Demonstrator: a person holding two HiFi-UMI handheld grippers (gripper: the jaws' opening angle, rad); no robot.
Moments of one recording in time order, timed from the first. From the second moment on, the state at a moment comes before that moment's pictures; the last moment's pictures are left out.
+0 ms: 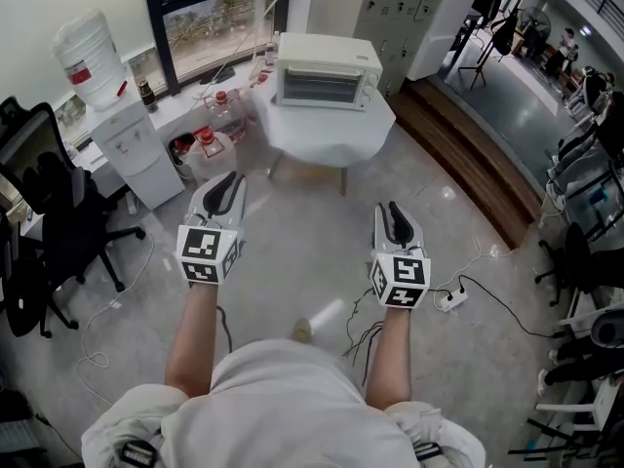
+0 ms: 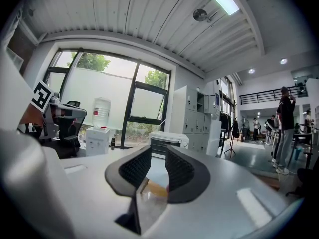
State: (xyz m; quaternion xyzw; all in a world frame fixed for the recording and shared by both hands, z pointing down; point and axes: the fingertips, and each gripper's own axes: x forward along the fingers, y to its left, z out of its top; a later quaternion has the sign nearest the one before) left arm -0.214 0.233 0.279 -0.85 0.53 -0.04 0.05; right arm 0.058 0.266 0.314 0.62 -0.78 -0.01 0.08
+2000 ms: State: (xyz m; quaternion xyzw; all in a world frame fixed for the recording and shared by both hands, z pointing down) left arm -0.146 -0.006 0.322 -0.84 0.53 -0.07 0.03; right arm 0.111 0.011 0.356 0.58 -0.81 0.01 0.08
